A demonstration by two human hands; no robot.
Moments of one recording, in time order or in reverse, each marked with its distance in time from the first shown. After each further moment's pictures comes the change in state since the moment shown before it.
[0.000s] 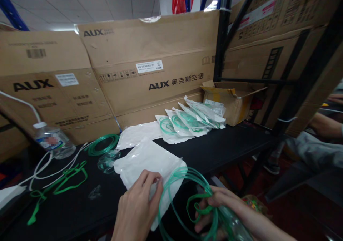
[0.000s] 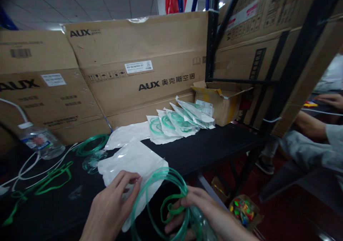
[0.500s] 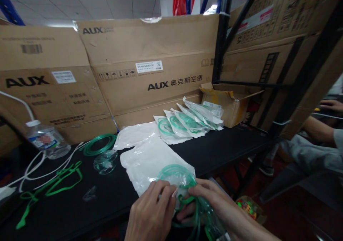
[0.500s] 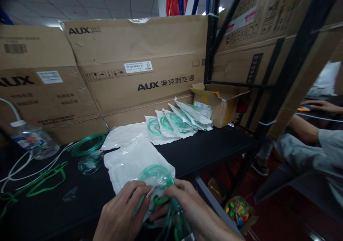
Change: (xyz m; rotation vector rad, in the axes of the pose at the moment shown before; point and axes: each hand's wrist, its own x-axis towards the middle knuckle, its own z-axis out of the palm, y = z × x) left_hand -0.009 0.019 0.019 0.019 0.168 0.360; right_hand 0.018 -0.006 0.038 0.020 0.168 -0.082
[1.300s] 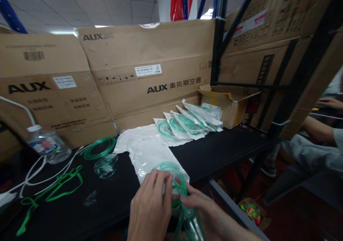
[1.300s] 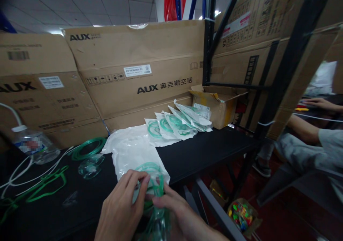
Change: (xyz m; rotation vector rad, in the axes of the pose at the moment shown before) left_hand 0.026 0.005 -0.003 0.035 0.072 -0.186; right_hand -0.008 0.005 0.022 0.293 -0.341 0.003
